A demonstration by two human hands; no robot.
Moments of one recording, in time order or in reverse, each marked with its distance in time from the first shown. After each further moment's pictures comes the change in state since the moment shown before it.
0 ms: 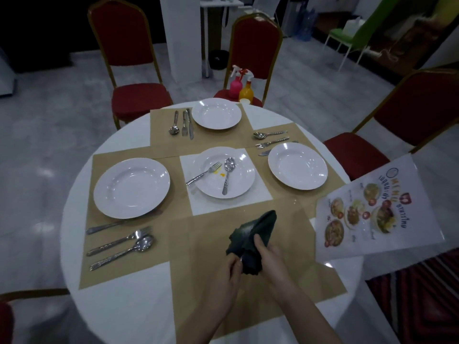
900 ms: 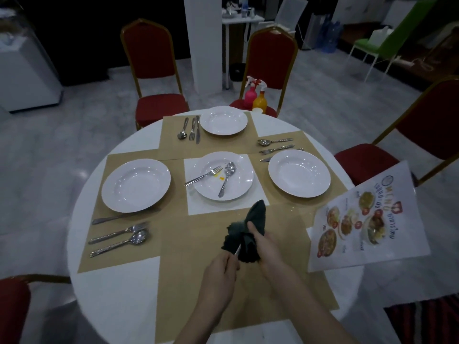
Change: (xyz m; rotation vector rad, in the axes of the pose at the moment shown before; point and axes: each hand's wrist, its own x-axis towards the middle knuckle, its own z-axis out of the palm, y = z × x) left_hand -0.001 0.028 0.049 -0.024 0.247 -0.126; right_hand 0.051 -0.011 -0.033 0.014 -0.049 0.062
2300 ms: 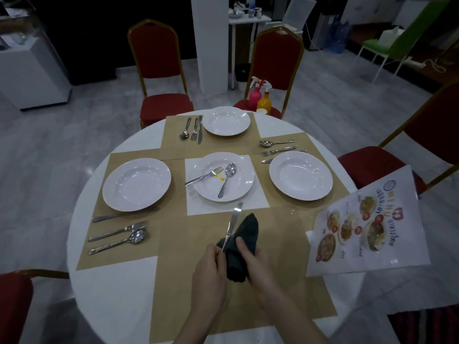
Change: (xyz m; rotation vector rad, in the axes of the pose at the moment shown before) left_hand 0.000 0.005 0.003 0.118 0.189 0.064; right_hand -0.035 0.016 -0.006 -0.134 -0.158 -0.086
